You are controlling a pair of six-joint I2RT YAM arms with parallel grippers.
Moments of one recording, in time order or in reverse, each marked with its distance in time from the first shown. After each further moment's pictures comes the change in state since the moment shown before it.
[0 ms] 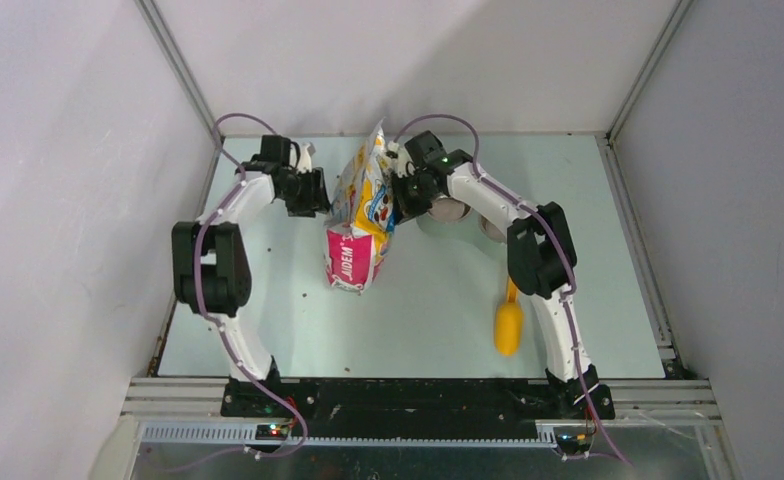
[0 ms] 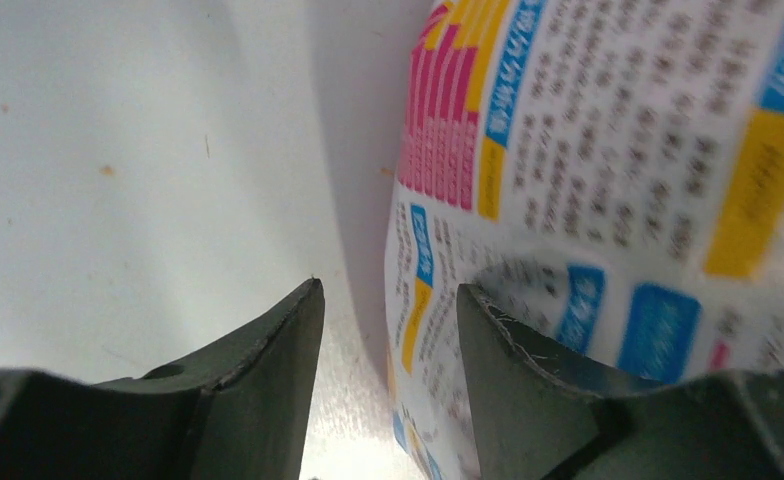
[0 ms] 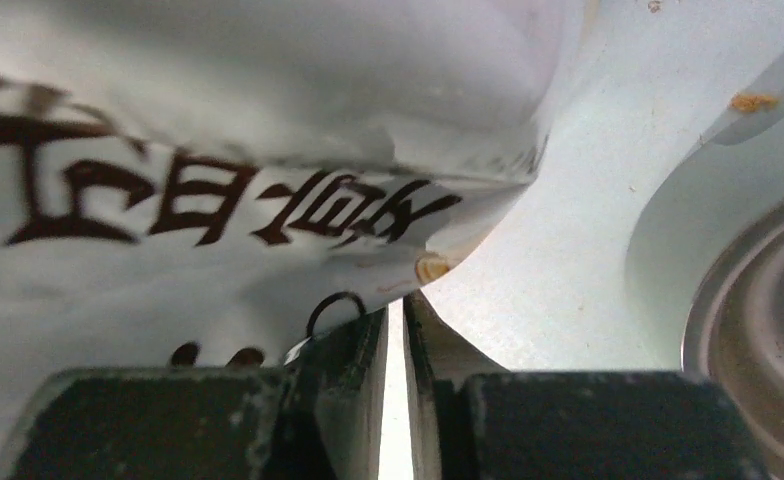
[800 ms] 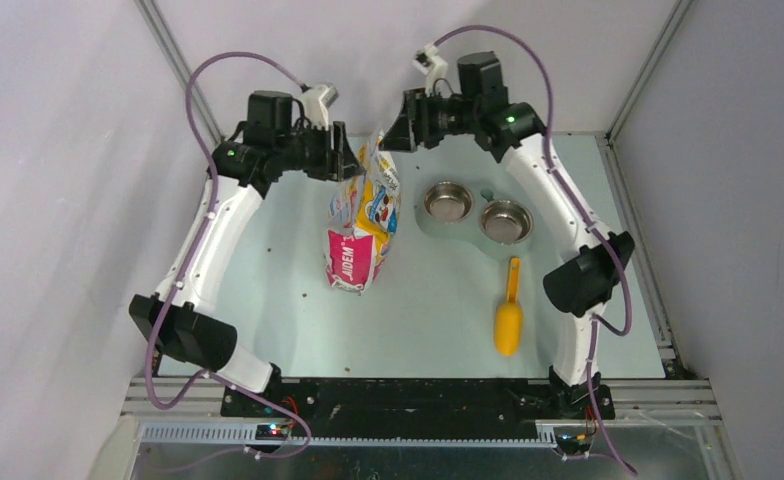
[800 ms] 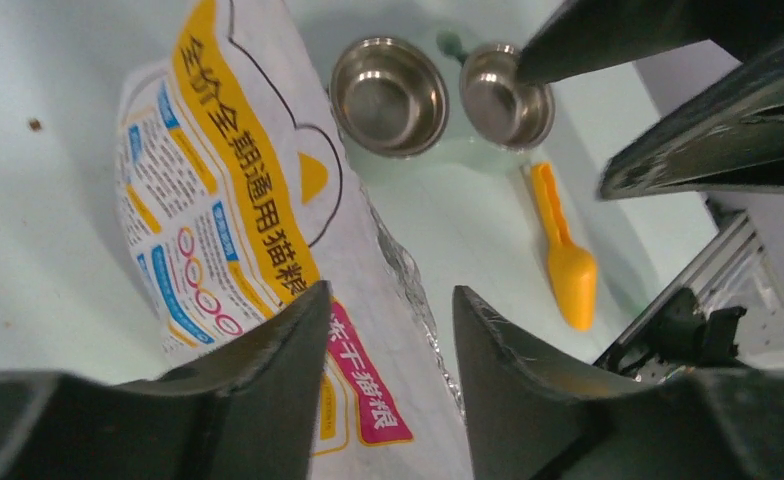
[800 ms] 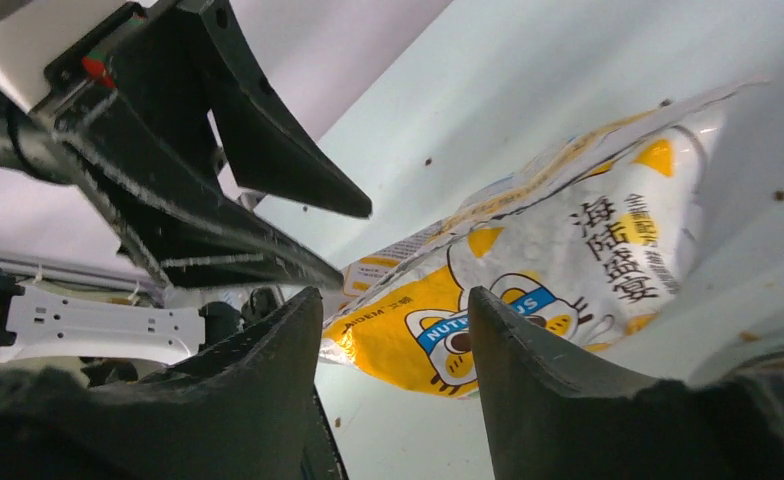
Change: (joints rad) left arm -0.195 -0.377 0.275 -0.150 0.126 -0.019; right arm -0.118 -0.297 0.262 0.056 -0.319 0.090
